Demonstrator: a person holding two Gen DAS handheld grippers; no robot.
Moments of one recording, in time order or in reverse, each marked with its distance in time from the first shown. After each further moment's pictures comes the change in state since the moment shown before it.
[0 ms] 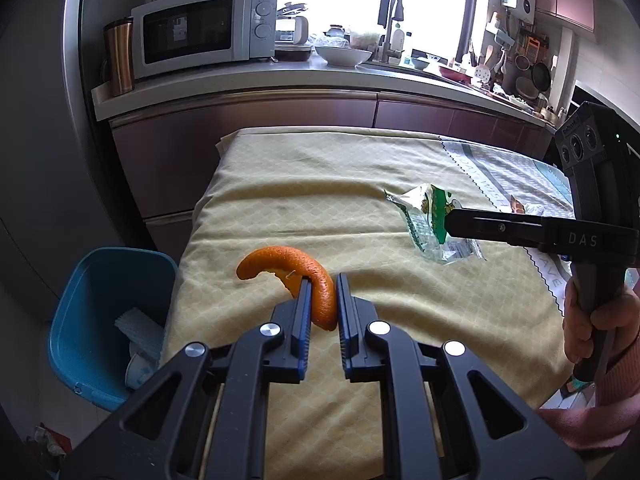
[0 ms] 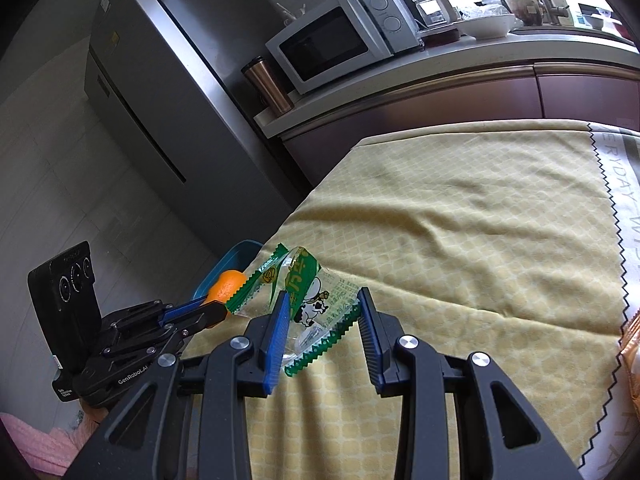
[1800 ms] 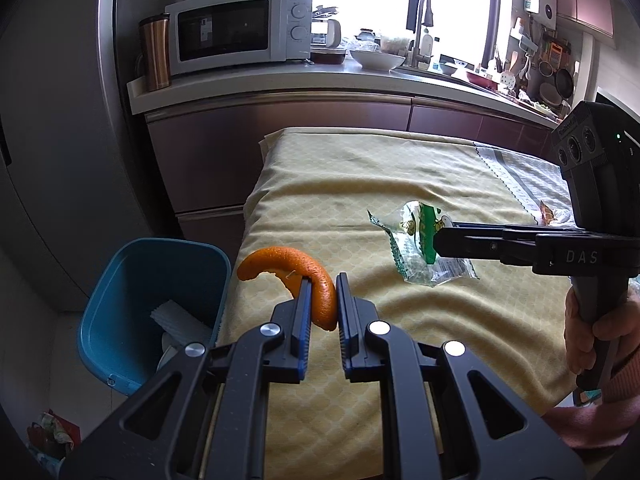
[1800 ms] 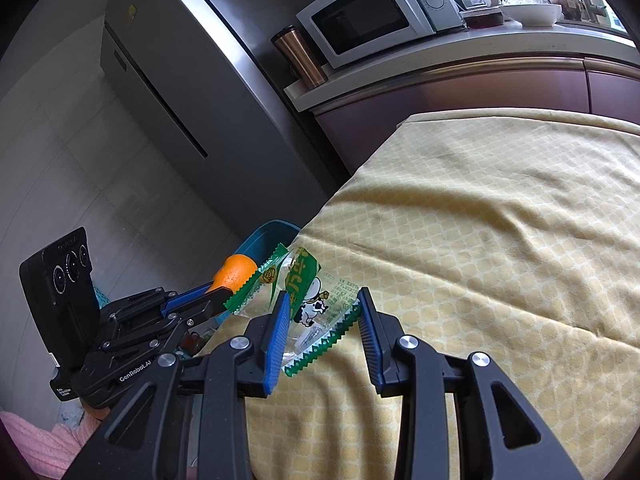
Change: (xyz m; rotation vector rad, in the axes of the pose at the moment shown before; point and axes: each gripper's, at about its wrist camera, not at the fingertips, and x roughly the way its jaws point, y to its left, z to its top) left arm -0.015 0.031 -0.008 -0.037 -0.011 0.089; right arm 0.051 0.034 0.002 -0.046 0.075 0.070
